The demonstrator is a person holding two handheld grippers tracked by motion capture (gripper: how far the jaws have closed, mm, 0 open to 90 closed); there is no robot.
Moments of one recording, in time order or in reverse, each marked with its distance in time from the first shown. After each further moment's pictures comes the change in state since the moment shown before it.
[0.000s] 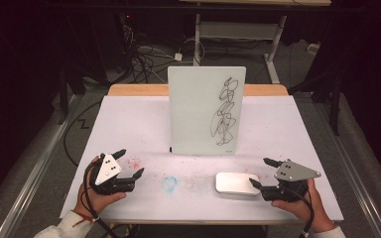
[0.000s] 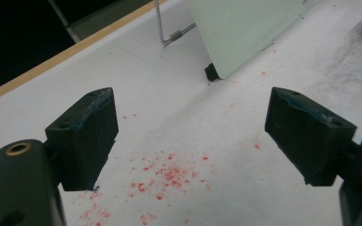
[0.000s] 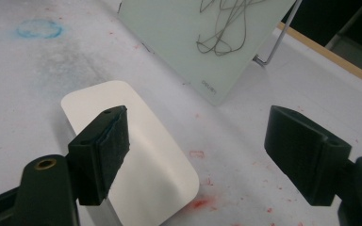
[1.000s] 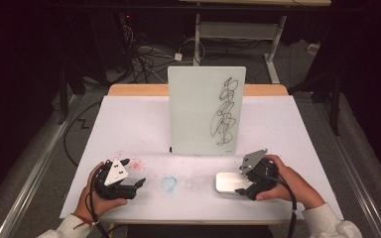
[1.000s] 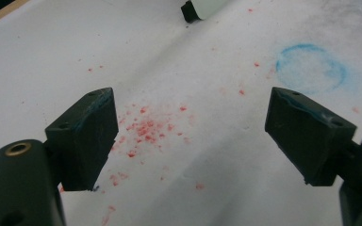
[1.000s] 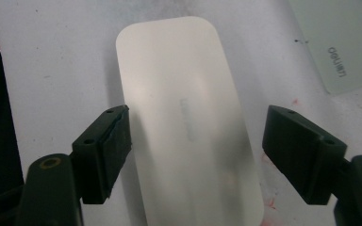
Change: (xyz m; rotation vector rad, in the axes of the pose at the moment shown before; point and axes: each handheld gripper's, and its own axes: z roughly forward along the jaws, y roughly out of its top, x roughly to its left) left arm -0.008 -0.014 0.011 0.161 -0.073 0.029; right arm 0.003 0.039 0.067 0.447 0.376 -0.253
